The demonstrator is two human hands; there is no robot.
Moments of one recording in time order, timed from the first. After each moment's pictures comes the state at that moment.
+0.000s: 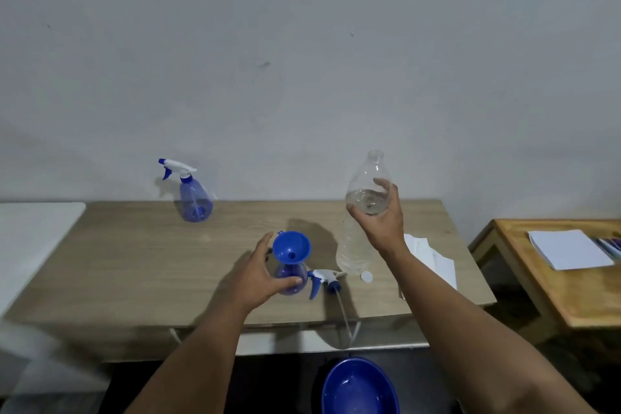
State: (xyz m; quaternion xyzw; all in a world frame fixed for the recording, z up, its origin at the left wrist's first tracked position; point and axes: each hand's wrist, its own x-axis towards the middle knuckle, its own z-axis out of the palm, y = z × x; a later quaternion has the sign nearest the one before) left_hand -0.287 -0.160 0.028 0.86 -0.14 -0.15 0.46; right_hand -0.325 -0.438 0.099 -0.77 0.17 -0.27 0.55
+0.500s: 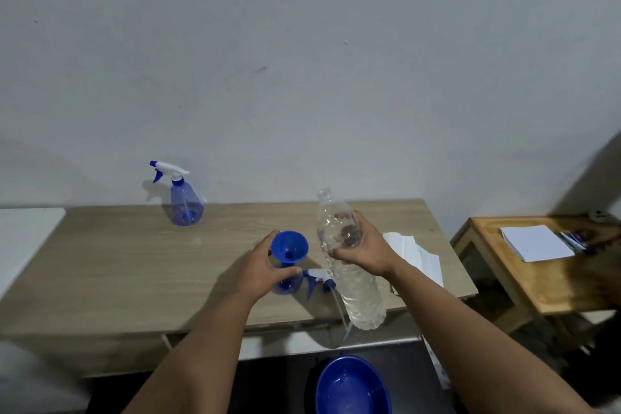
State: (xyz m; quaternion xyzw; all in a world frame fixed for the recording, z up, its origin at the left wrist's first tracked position) left_hand -0.269 -0.165 0.021 0.85 -0.15 -0.16 0.48; right_hand -0.365 -0.413 0.103 -0.86 0.09 -0.04 0.51
